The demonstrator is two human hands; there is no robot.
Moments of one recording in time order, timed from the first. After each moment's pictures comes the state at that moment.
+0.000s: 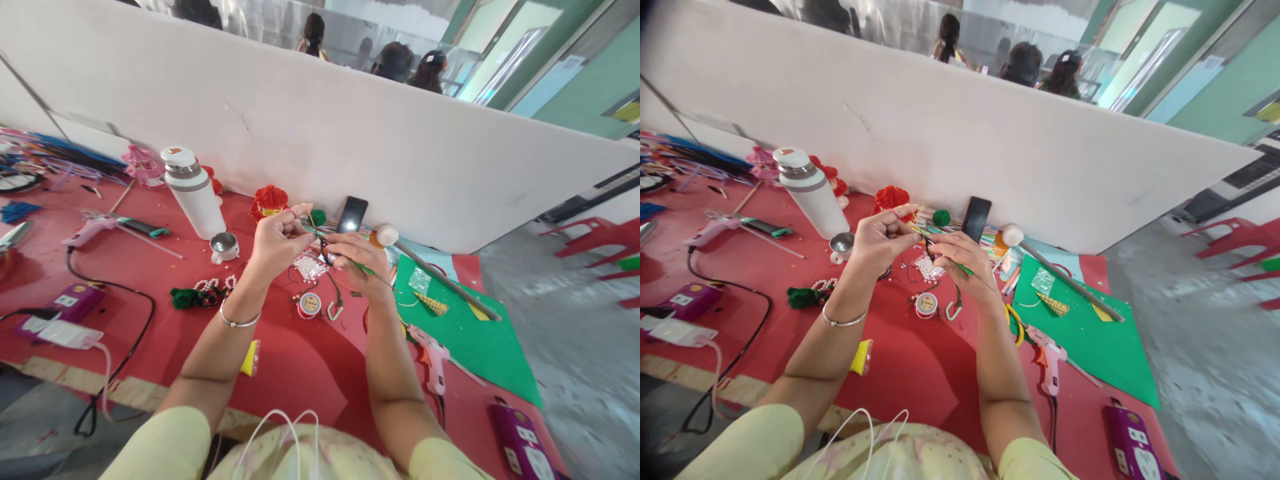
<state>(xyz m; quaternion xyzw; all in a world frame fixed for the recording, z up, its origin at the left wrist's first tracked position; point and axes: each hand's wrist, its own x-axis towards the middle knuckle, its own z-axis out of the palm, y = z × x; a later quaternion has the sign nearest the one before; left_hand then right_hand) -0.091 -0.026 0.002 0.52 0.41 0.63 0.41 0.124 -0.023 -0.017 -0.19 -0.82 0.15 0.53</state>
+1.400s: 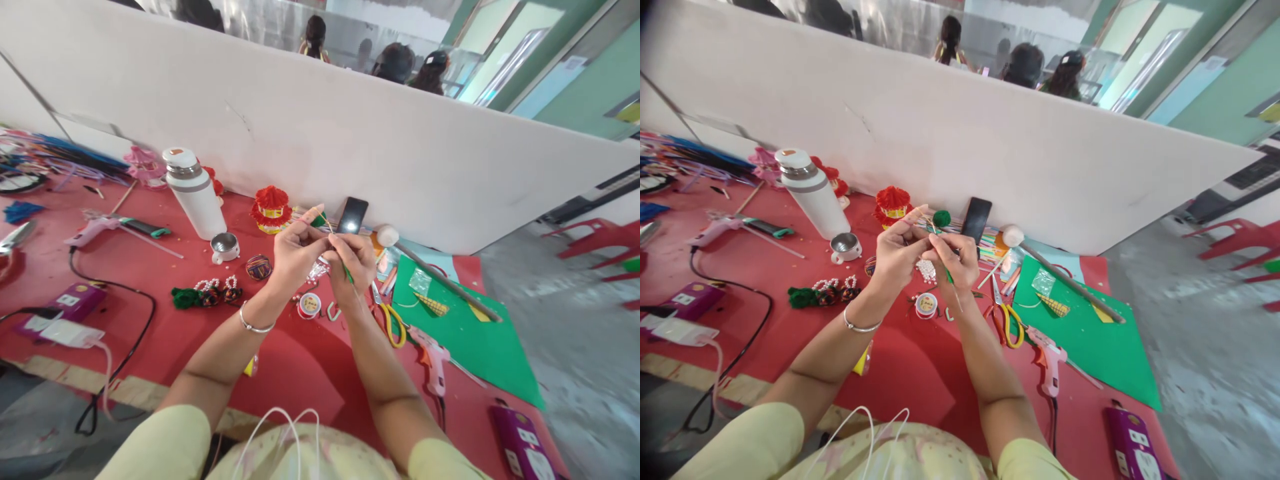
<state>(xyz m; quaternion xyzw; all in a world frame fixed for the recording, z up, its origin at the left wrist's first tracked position) -0.046 -0.037 -0.004 0.41 0.32 0.69 0.50 0.079 -0.032 -0.045 -0.30 -0.68 -0.09 0.67</state>
